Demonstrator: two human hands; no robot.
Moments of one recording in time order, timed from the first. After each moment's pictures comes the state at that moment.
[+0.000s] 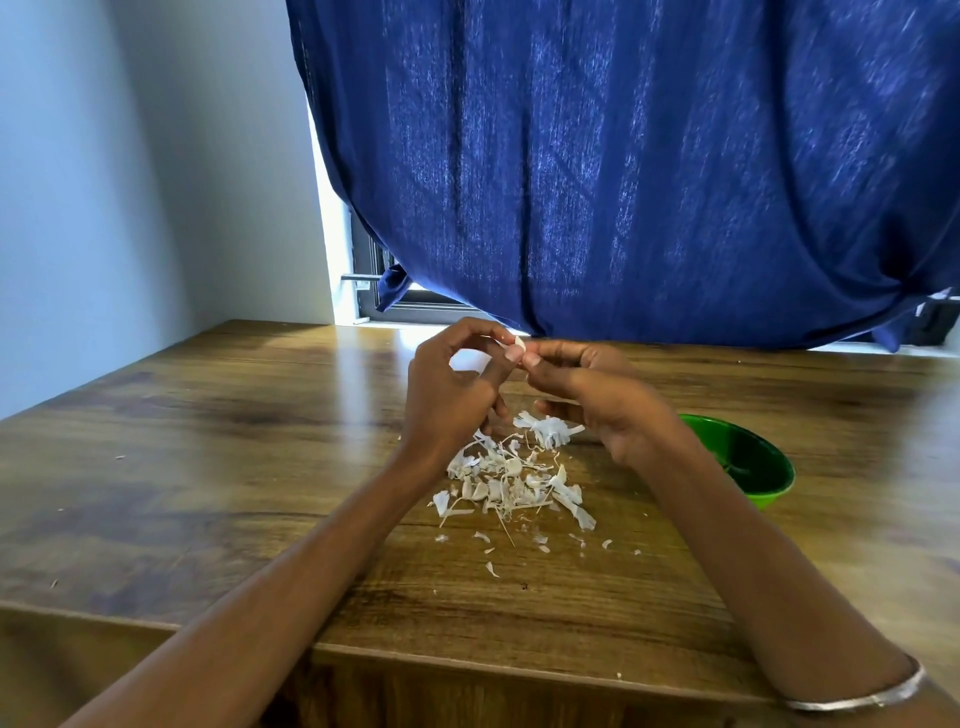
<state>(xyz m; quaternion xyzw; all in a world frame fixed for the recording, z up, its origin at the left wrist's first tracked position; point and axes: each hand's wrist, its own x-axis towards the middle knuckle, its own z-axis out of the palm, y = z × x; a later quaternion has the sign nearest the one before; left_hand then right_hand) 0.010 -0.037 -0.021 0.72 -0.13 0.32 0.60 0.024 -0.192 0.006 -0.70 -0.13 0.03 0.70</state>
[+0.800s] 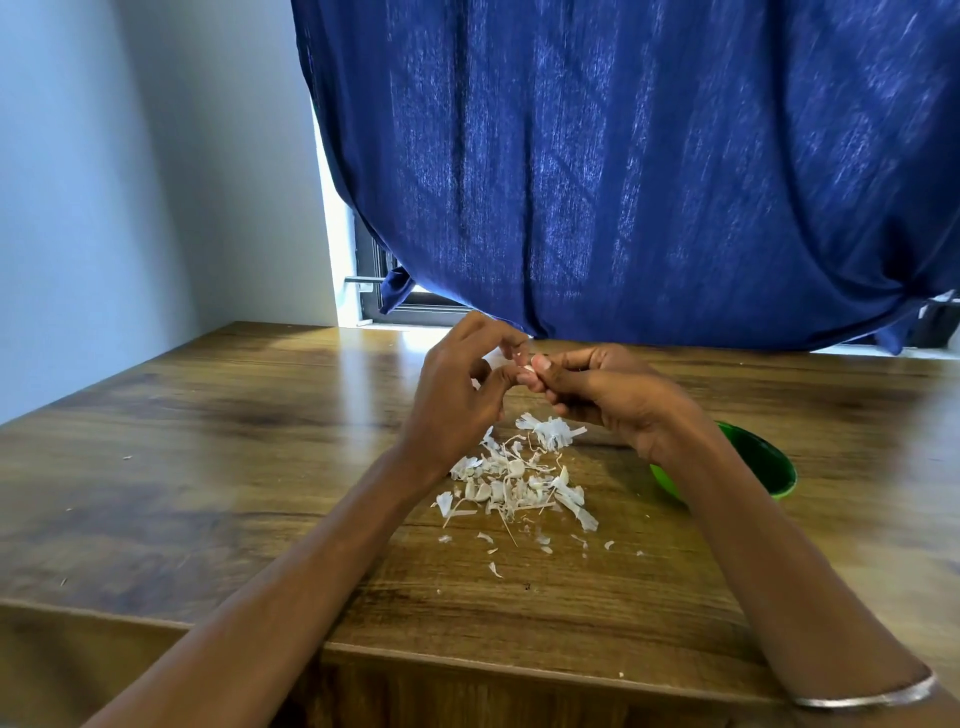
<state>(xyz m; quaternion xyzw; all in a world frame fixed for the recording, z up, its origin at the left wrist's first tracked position) 0.019 -0.028 -0.022 0.76 -0.28 0.42 0.41 0.018 -0.204 0.019 -0.72 -0.16 0.10 0.67</state>
